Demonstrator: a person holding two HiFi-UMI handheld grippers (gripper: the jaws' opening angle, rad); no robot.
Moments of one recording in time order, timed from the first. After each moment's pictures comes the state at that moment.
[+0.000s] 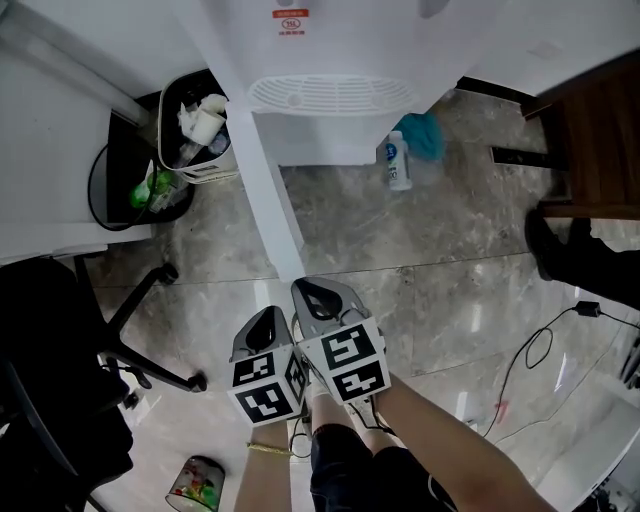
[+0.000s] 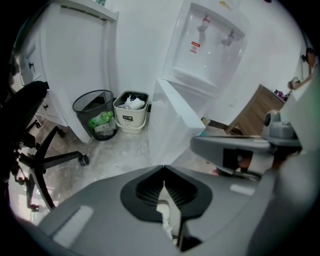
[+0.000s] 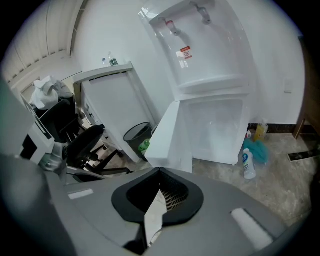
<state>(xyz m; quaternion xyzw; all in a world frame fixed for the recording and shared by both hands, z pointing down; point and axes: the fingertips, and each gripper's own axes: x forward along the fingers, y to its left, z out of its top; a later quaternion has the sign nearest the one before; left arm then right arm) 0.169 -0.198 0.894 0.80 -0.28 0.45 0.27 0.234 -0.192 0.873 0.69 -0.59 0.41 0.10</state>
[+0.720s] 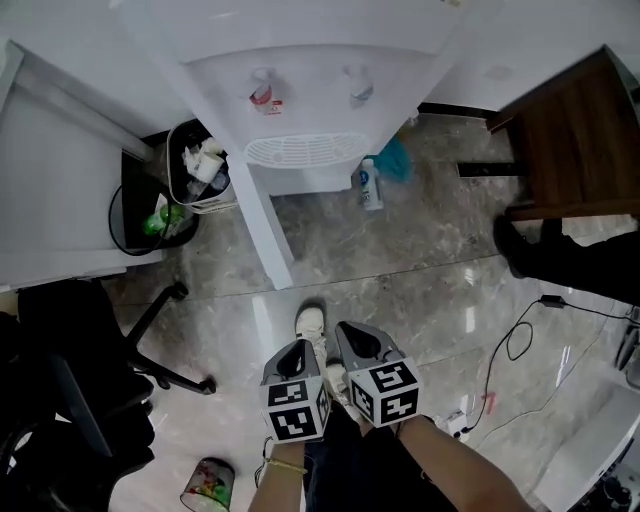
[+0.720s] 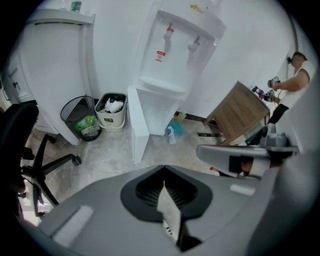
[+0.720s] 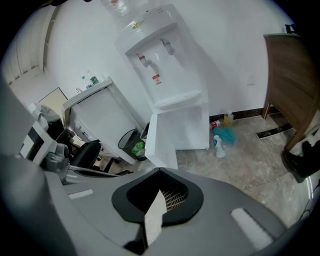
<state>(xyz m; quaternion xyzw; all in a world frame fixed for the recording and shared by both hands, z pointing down) 0.187 -0.119 0.791 0.81 -0.18 0.49 0.27 0.252 -0.082 0.779 0.72 -0.49 0.48 0.06</state>
